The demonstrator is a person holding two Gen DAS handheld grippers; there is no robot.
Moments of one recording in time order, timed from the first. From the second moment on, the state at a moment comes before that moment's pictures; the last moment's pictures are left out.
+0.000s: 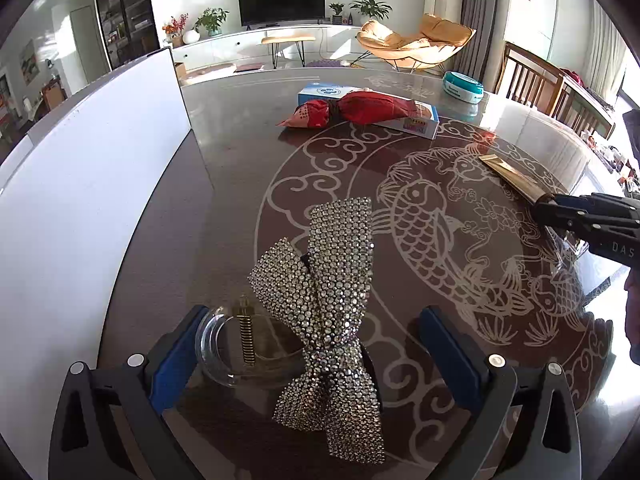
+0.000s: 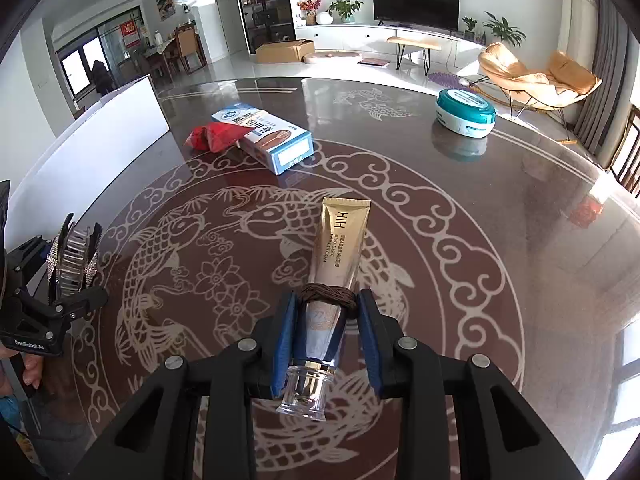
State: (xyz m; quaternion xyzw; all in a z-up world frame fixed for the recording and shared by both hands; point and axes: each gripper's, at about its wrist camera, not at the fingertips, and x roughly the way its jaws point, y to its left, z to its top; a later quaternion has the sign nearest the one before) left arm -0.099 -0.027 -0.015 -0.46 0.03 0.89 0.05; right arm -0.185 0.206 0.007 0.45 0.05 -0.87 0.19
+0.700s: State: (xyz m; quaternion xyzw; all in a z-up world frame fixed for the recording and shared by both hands) left arm -0.100 -0.027 -0.016 -0.46 0.03 0.89 0.05; right arm -0.143 0.209 -0.006 0.45 0.08 -0.88 0.15
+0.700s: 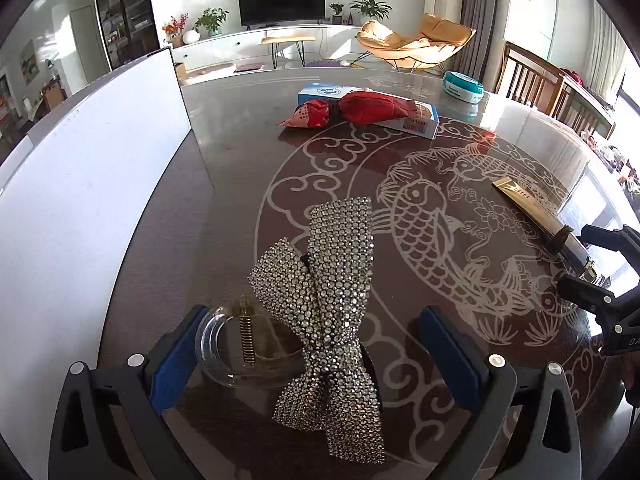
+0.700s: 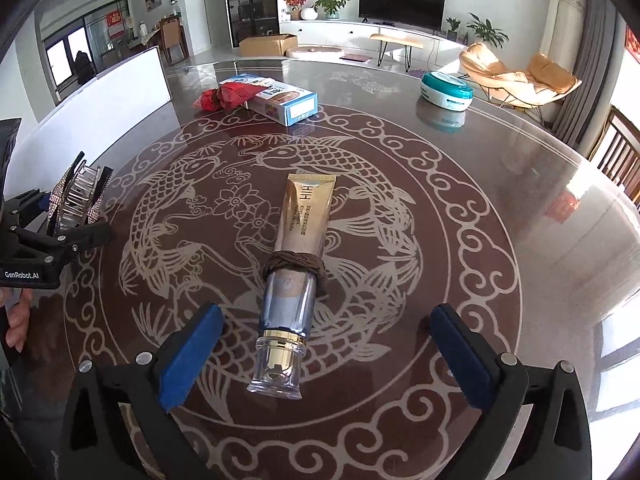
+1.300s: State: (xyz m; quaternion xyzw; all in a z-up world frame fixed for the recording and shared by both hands) left arm -0.111 -0.042 -0.007 -0.51 0.03 0.85 0.11; right arm -0.198 0.186 0.005 0.59 0.13 -0.77 0.17
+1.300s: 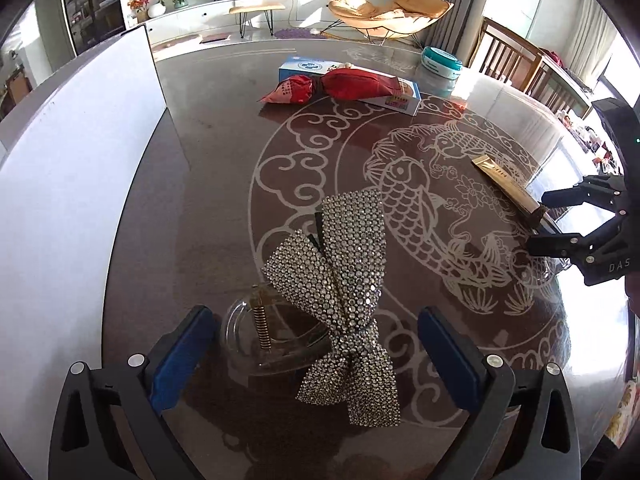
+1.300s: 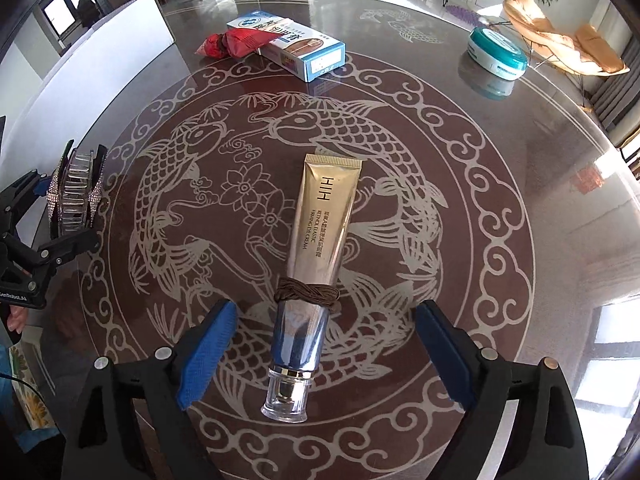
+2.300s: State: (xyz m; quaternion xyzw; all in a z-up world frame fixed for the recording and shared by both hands) left arm 0.028 -0.222 0.145 -0.40 -0.07 0.91 0.02; right arm -0.149 0.017 0.154 0.52 -0.06 -0.75 0.41
